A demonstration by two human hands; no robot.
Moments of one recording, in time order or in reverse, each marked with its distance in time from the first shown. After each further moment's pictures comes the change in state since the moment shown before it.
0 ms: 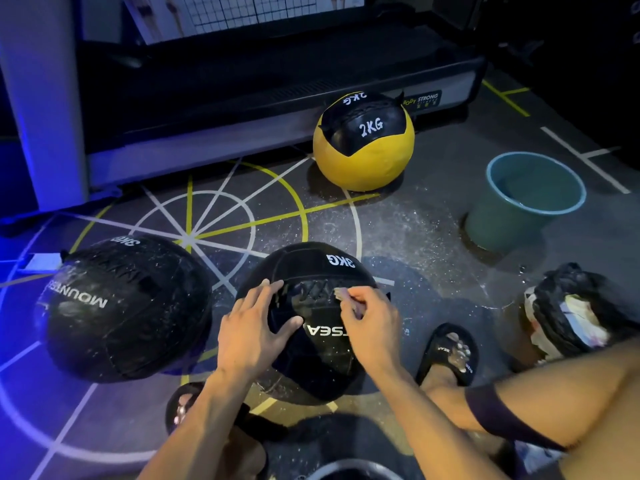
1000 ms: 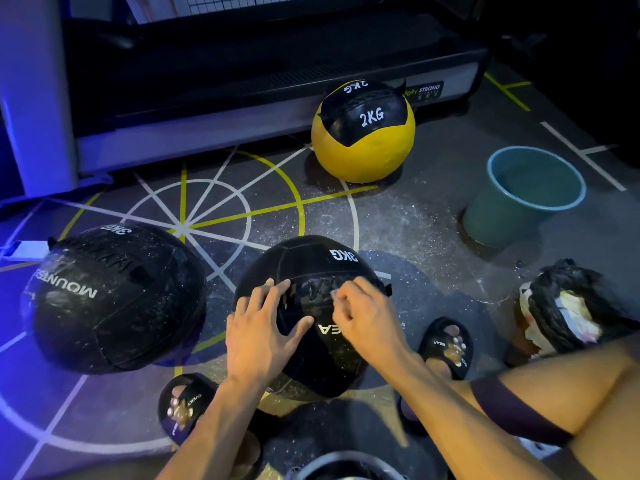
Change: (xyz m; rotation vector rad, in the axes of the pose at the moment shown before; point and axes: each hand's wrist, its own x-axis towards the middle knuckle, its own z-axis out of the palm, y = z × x) left_hand -0.017 0.018 0.014 0.037 0.089 -0.009; right_hand 0.008 -0.007 -0.017 -0.199 -0.168 -0.356
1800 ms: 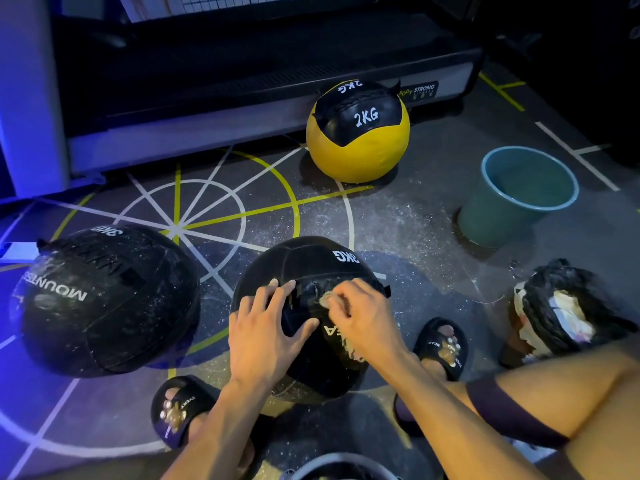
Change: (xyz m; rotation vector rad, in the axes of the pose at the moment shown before) left_hand 0.001 0.019 0.006 0.048 0.035 0.005; right_hand 0.002 0.013 -0.001 0.106 -0.049 0.090
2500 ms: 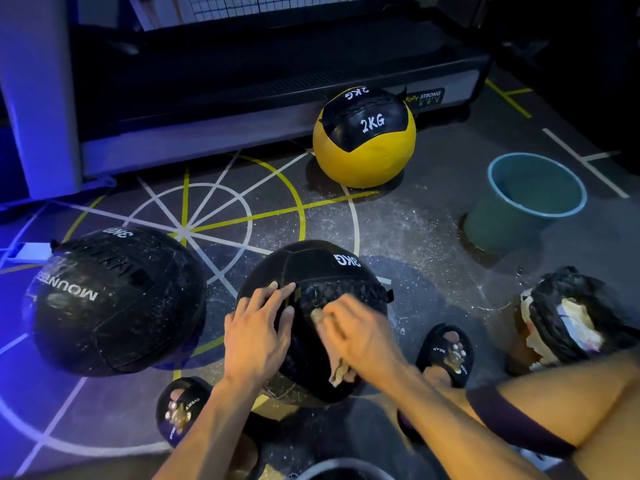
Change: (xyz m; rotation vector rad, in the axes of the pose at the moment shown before) left_hand 0.005 -0.024 -0.002 -0.123 -0.057 -0.019; right_hand -0.015 -0.002 0.014 -0.110 -0.017 -0.259
